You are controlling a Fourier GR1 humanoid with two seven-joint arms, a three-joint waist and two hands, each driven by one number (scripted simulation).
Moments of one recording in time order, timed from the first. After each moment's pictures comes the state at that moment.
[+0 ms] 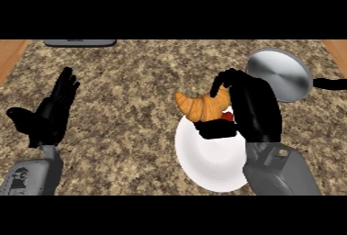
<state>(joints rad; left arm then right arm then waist) -0.21 0.18 0.10 -1.51 0.00 0.06 0.10 -0.46 -0.06 0.29 -1.78 1.01 0.15 0.61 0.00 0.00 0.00</state>
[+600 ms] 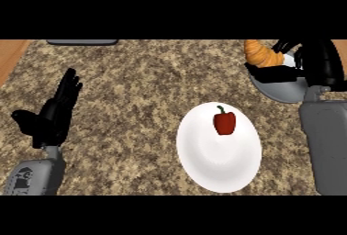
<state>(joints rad) -0.21 0.17 0.10 -1.49 0.00 0.05 0.06 -0.63 -0.24 -0.15 -1.40 0.79 0.01 0.32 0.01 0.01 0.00</state>
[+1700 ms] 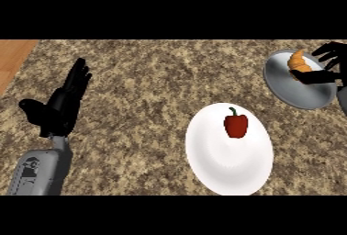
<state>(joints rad) -0.28 0.16 0.07 -1.48 -0.01 0.03 0.09 -0.87 -0.52 -0.44 -0.38 0.77 -0.28 -0.22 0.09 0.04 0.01</state>
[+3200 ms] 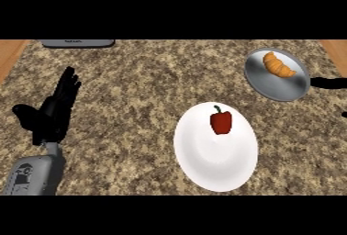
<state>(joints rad) -0.23 0.17 0.12 -1.45 -0.01 0.05 0.07 -0.66 -0.70 -0.73 -0.29 0.35 0.39 -0.70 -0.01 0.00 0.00</state>
